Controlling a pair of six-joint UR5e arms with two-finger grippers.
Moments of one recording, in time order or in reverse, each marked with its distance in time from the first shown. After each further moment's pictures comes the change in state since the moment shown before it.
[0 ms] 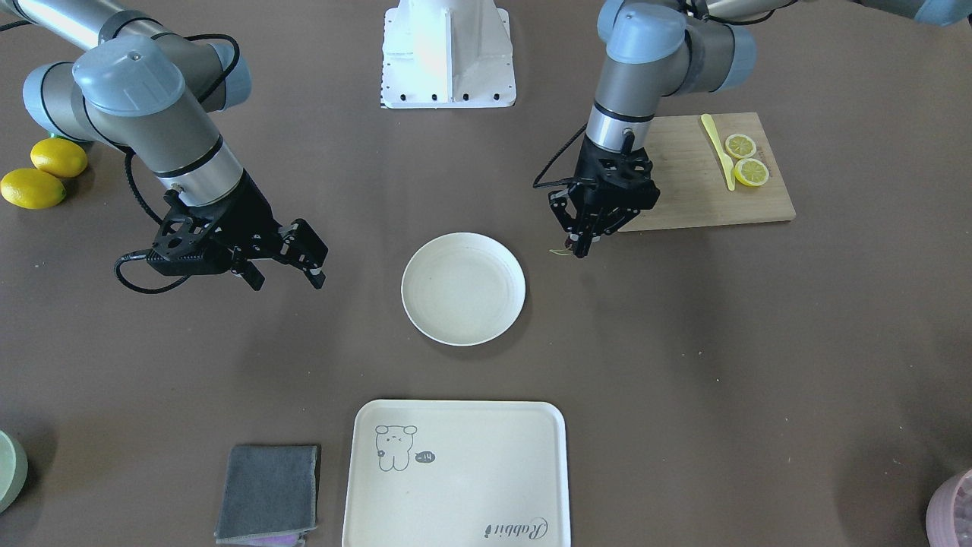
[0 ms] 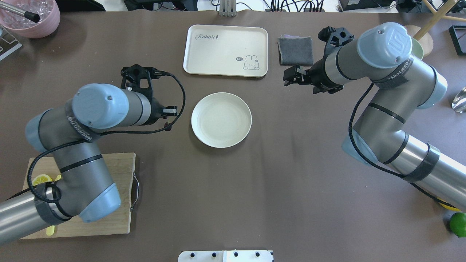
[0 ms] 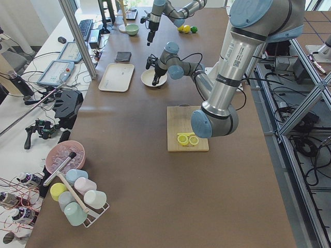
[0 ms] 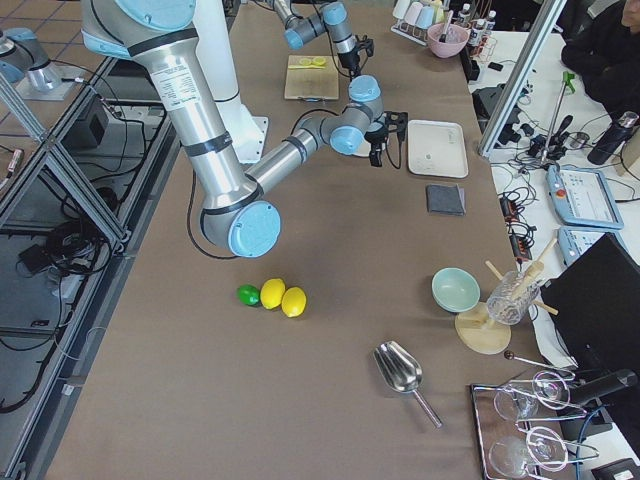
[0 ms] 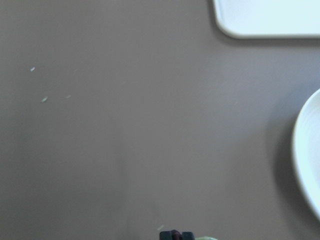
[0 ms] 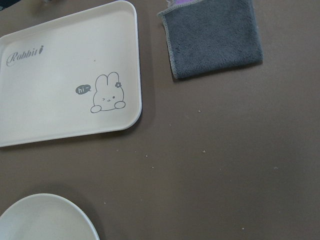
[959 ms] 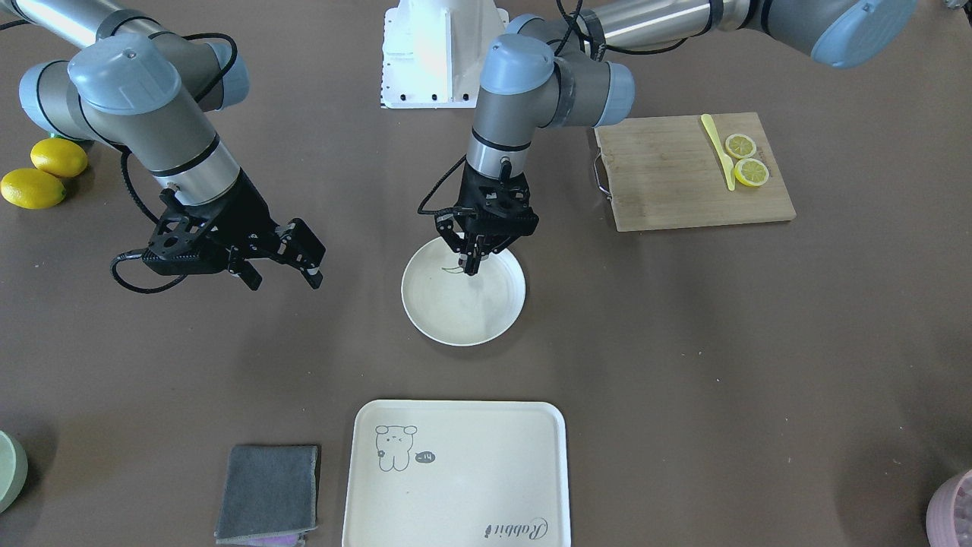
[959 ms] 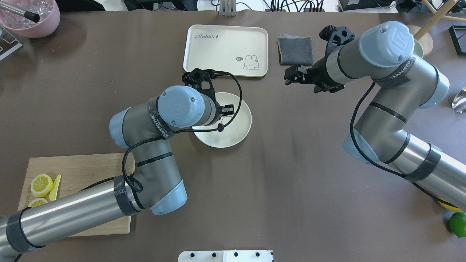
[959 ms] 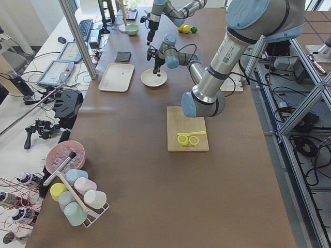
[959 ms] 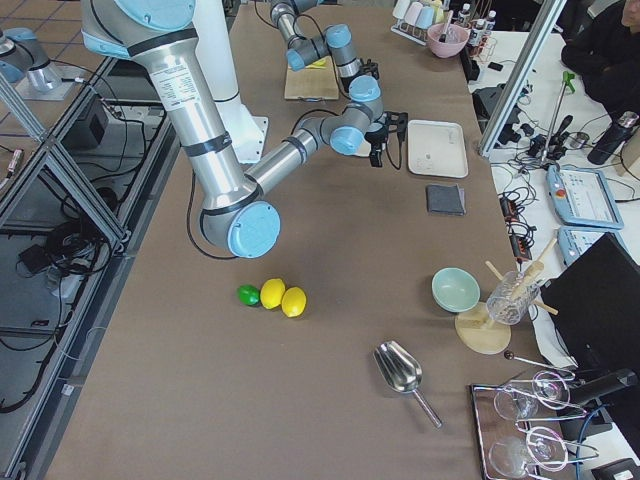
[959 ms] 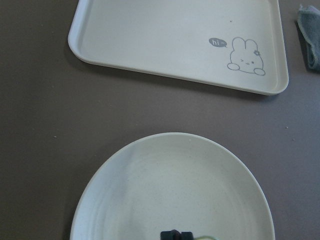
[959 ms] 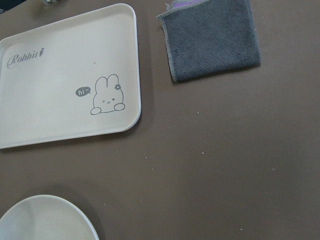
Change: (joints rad) left arm 0.085 -0.262 0.303 -0.104 0.041 -0.181; right arm 0.005 -0.007 0.012 -0.001 0.001 0.000
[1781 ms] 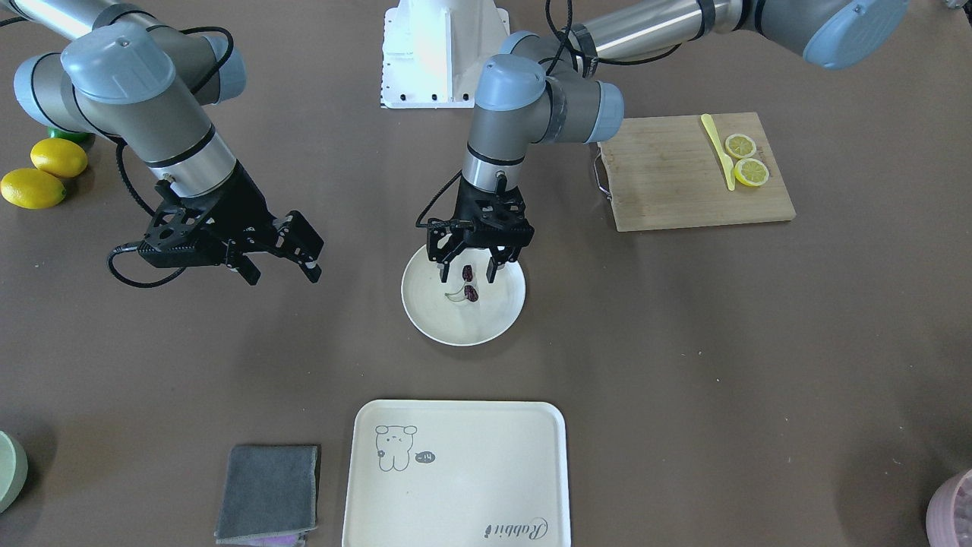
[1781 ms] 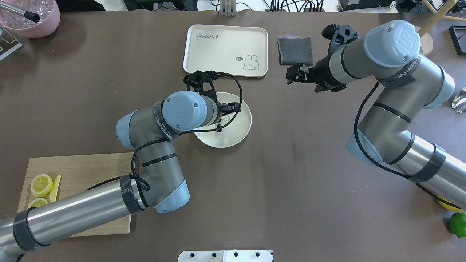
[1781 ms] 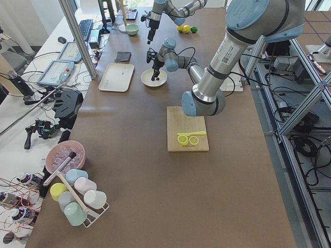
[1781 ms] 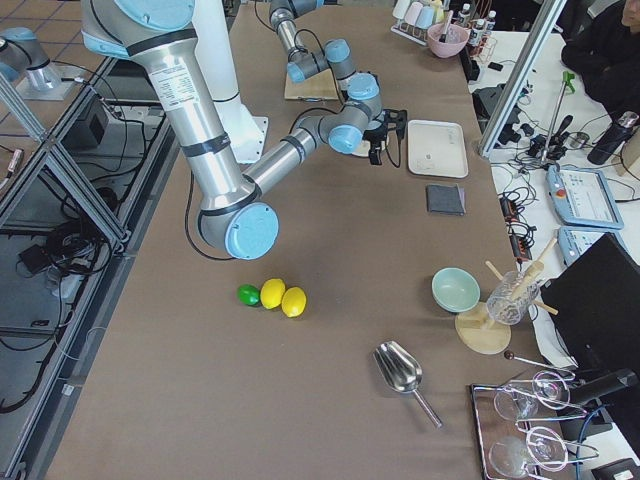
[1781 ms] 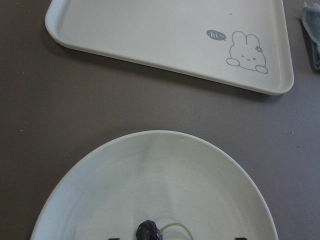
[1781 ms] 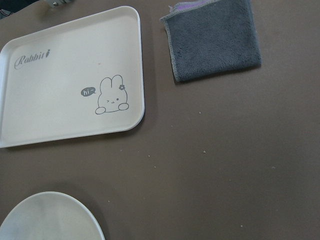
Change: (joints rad) left arm -0.007 -0.004 0.040 -0.050 0.035 -0.020; right arm 0.009 -0.008 0.017 -0.002 0.007 -0.003
